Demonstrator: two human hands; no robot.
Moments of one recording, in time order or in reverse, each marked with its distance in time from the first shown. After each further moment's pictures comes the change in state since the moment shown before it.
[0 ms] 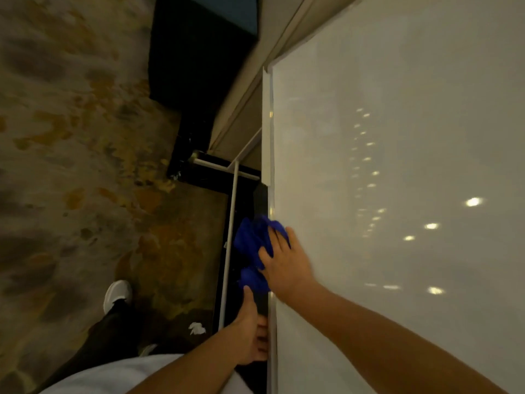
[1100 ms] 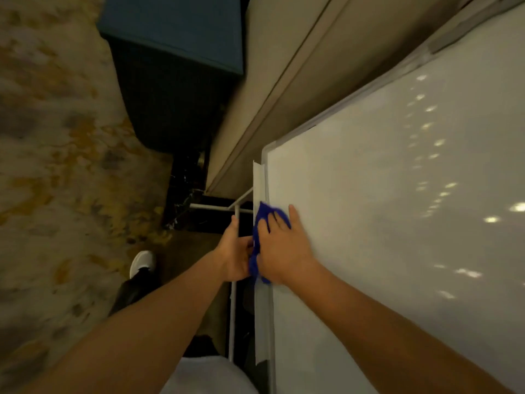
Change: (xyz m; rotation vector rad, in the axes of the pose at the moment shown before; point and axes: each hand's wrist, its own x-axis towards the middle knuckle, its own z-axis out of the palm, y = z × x) left_hand -0.031 0.461 0.071 -0.092 -0.242 0.300; right_hand 0.275 0.230 -0.105 0.293 0.085 0.086
